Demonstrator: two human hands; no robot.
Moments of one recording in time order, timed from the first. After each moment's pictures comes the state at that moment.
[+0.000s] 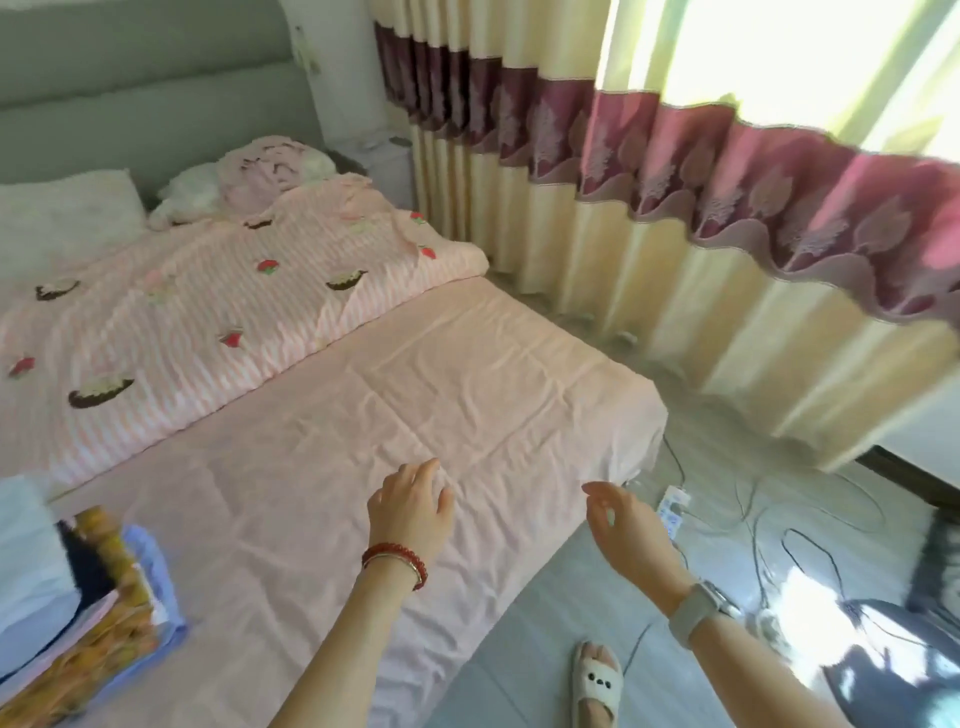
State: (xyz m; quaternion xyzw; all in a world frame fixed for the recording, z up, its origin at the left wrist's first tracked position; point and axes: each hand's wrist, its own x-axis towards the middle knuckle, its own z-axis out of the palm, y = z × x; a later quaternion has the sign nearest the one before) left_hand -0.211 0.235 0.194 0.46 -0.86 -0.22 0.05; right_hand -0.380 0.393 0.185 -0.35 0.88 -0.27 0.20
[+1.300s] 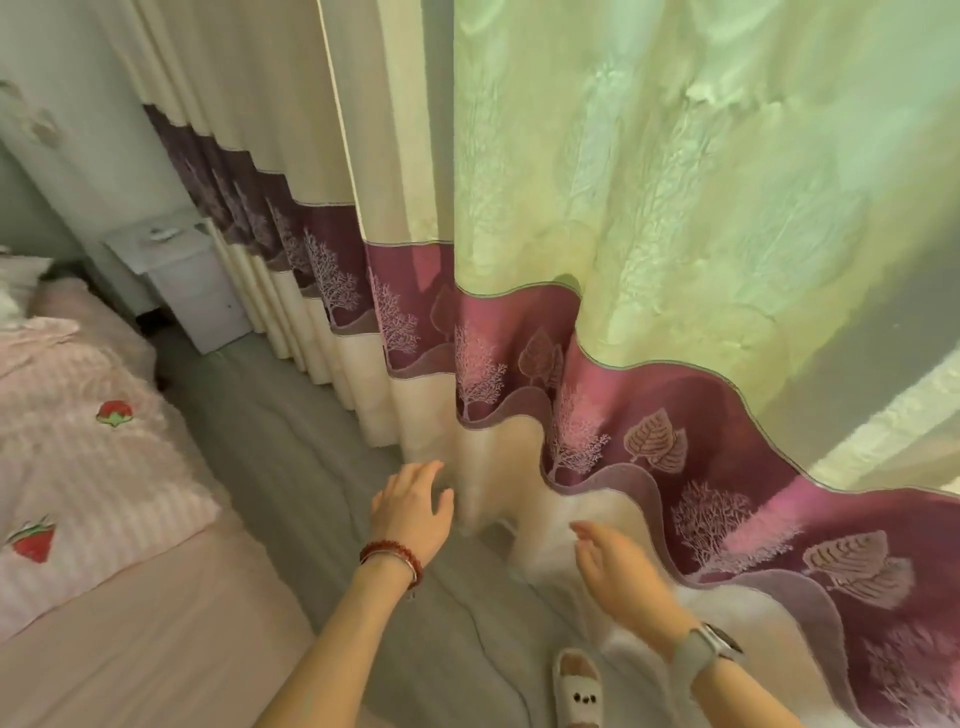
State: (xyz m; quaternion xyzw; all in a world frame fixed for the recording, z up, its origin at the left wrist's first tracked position) left_hand -1.108 -0.046 0.186 0.41 -0.88 -0.24 0.06; right_hand -1.245 0.144 0.181 -0.37 0.88 -0.21 0.23
